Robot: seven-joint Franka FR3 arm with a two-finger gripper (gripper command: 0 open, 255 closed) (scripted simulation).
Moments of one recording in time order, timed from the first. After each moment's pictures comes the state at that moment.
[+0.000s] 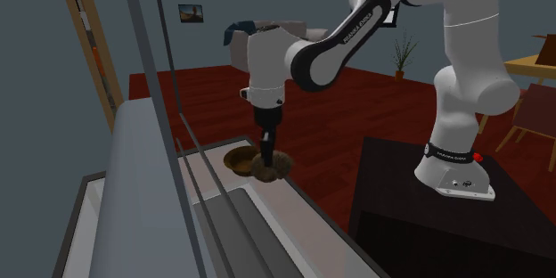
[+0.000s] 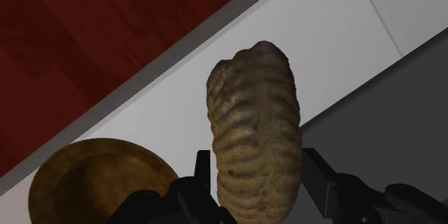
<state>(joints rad) 0.24 0.32 0.30 -1.97 -0.14 2.25 0.35</state>
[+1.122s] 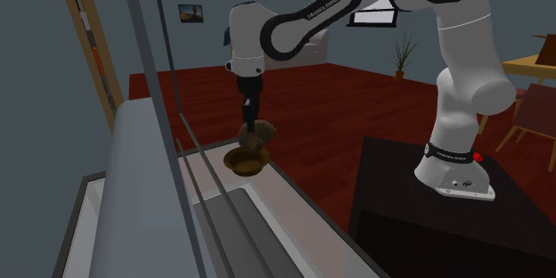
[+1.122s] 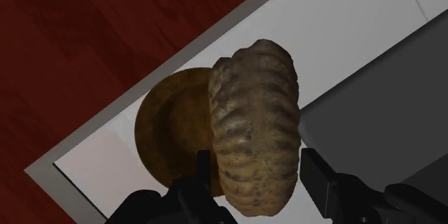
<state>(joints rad) 0.14 0.38 0.25 -1.72 -0.12 2.07 0.16</state>
